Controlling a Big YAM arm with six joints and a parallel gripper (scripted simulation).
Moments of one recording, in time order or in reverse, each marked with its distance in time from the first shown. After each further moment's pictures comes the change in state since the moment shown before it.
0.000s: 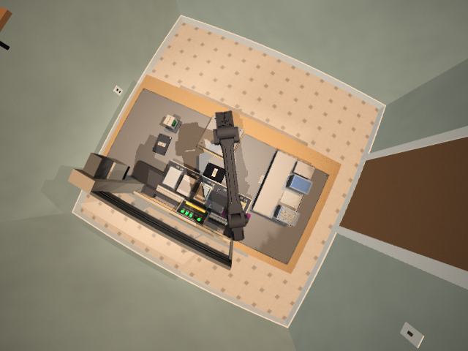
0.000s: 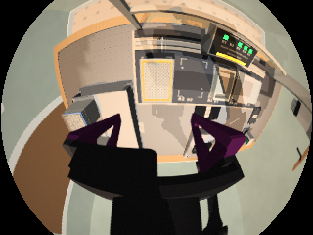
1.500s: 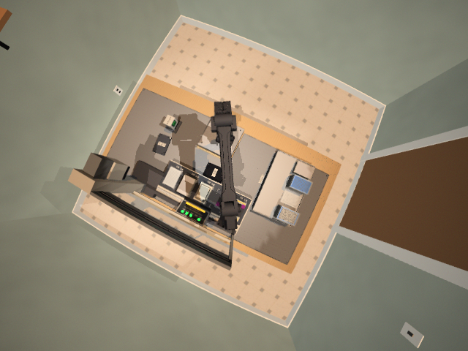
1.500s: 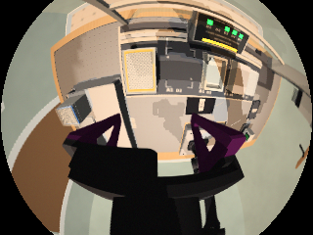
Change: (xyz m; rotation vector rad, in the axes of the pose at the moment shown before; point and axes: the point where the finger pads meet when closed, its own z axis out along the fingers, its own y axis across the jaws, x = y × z) arm 0.032 -0.046 -0.005 -0.003 -0.006 0.020
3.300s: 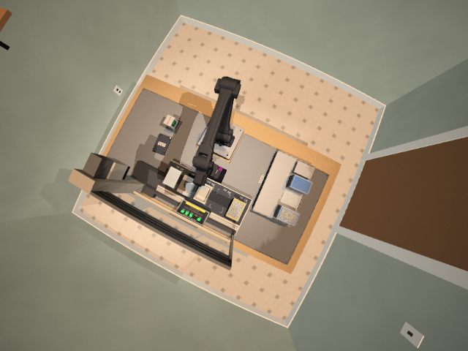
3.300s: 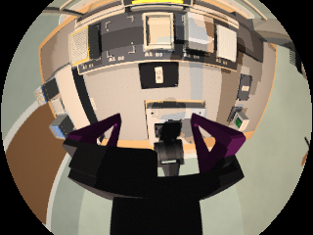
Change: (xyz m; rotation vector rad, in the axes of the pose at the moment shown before) arm 0.124 -0.195 0.001 0.004 -0.004 0.012
